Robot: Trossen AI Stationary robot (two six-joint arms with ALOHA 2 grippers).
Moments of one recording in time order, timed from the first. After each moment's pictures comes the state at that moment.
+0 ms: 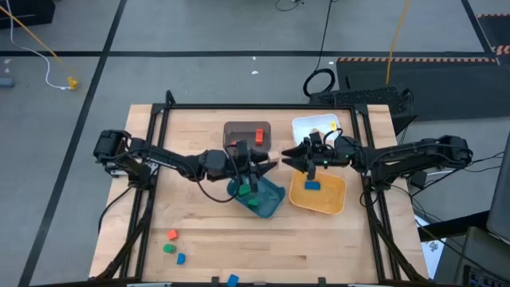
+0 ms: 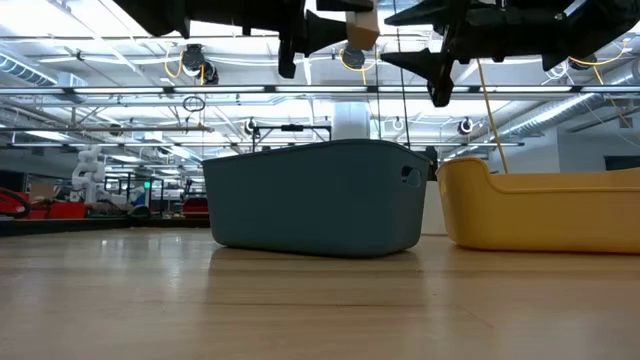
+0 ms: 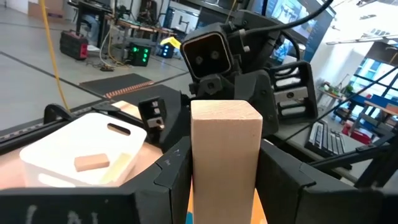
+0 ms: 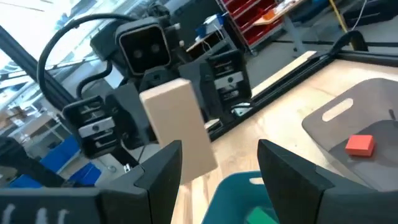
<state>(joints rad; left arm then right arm) -0.09 1.63 0.92 0.75 -0.29 -0.32 -0.08 1.10 0.46 0.63 -0.06 0.64</state>
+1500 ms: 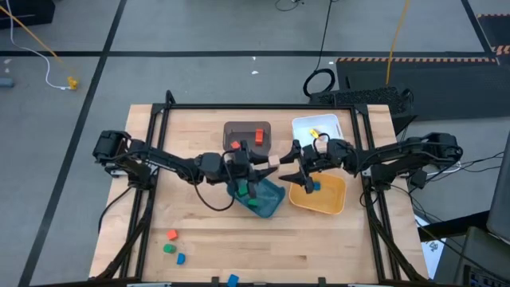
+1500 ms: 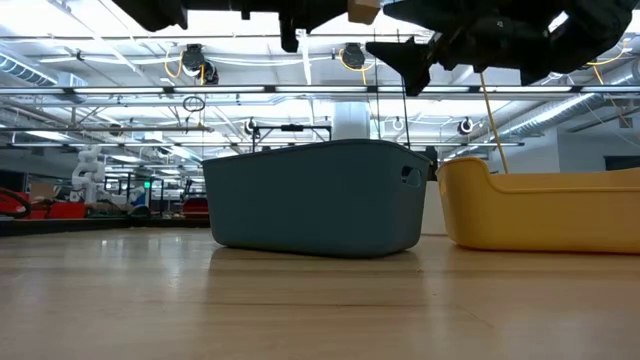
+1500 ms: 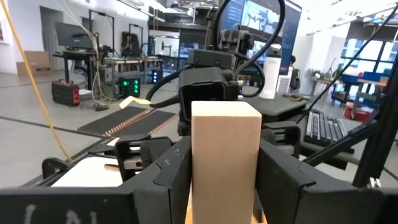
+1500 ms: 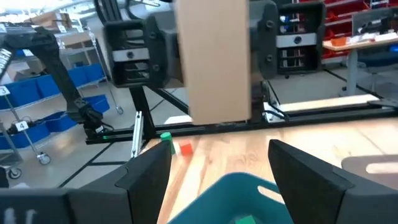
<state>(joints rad) -0.13 1.63 0.92 0.85 -0.27 -0.06 -0.08 1.26 0.46 0.83 -0.29 0.22</state>
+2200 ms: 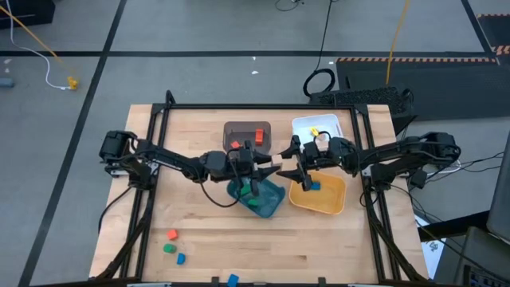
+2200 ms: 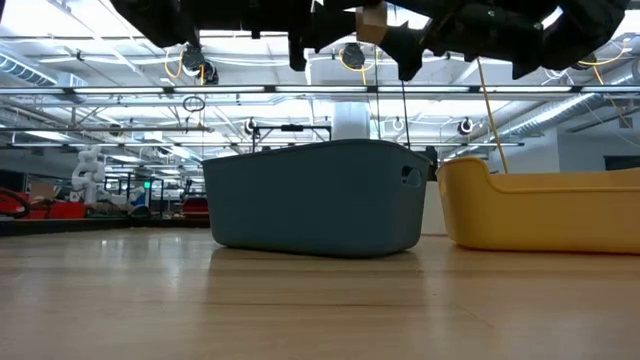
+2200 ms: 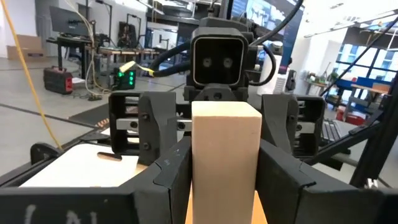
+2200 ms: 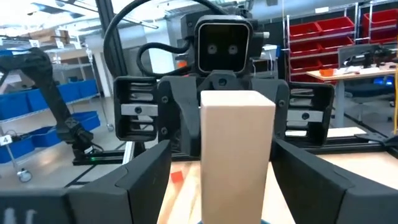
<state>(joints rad) -0.09 1.69 0.92 0.89 -0.22 -0.13 -0.06 1.29 0.49 0.92 -0.26 0.19</state>
